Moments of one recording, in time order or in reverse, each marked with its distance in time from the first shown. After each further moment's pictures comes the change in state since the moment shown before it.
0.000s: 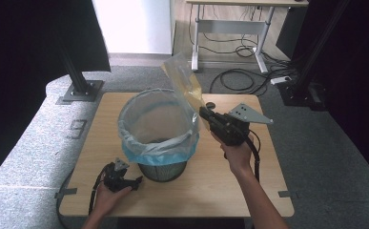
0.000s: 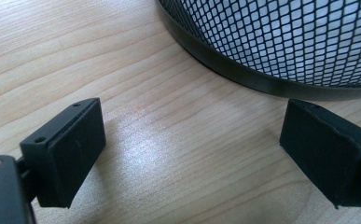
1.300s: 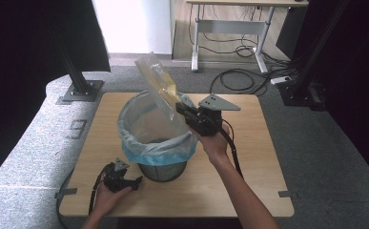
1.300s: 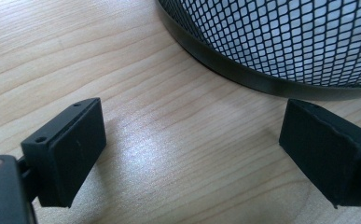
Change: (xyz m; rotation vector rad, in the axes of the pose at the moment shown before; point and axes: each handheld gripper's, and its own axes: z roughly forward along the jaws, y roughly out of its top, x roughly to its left) left arm 0.000 0.000 0.000 0.000 -0.001 -0.001; right arm 0.023 0.003 0.062 0.075 0.055 -0.008
